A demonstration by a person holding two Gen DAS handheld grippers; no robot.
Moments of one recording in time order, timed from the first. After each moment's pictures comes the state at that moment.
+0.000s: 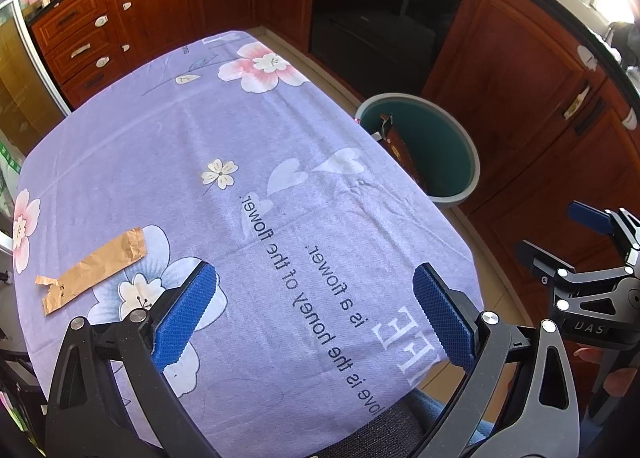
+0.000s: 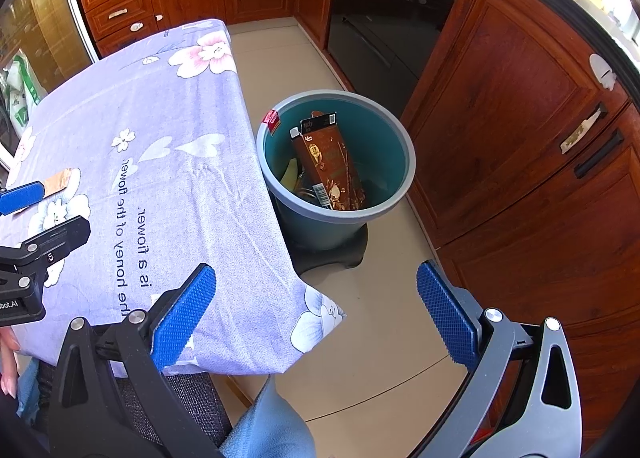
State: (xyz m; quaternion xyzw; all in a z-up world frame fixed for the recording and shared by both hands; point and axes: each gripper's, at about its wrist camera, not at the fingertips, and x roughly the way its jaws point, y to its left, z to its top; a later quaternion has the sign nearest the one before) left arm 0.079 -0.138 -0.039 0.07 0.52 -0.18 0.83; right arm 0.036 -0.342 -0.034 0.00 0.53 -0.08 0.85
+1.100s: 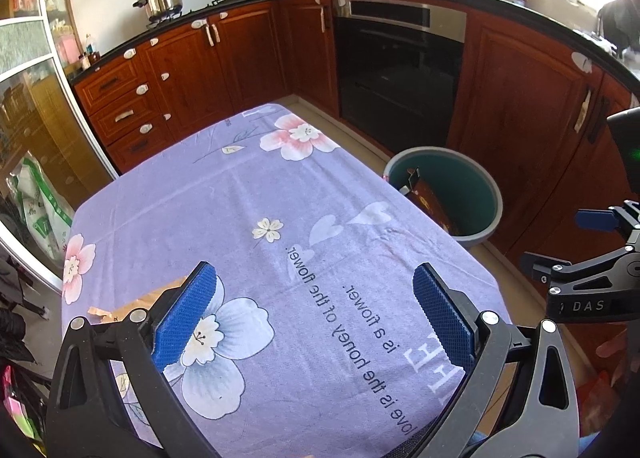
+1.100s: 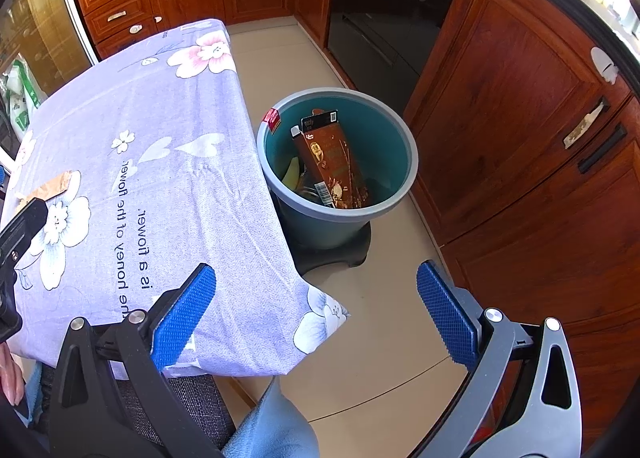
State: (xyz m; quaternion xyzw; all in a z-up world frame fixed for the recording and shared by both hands) left arm 0.047 -0.136 -0.012 0.12 0.39 -0.13 0.90; right arm 0.037 -0.345 -0.038 0.01 0.53 -0.07 0.85
